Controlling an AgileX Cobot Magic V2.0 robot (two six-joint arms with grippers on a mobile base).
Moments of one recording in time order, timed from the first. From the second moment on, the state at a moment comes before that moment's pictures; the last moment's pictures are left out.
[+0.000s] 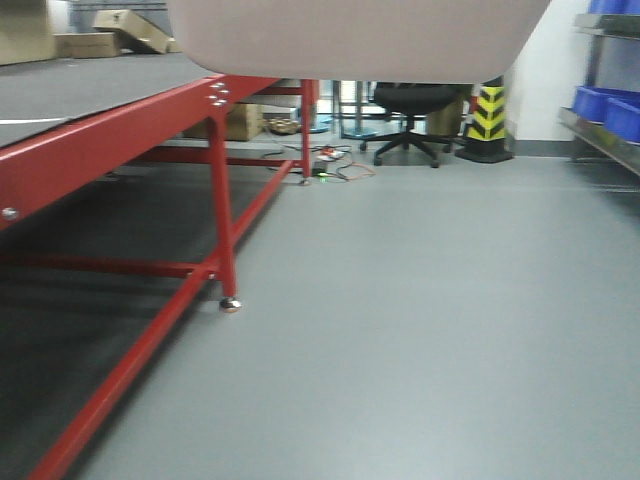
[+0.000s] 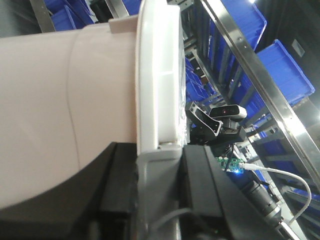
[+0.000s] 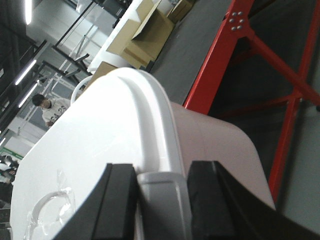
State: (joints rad) left arm 0.00 1.66 -1.45 -1.66 1.14 0.77; right arm -0.19 1.61 -1.35 1.69 0.82 -0.85
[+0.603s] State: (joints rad) left arm 0.00 1.66 -1.45 -1.66 1.14 0.77; right arm -0.19 1.61 -1.35 1.69 0.82 -0.85
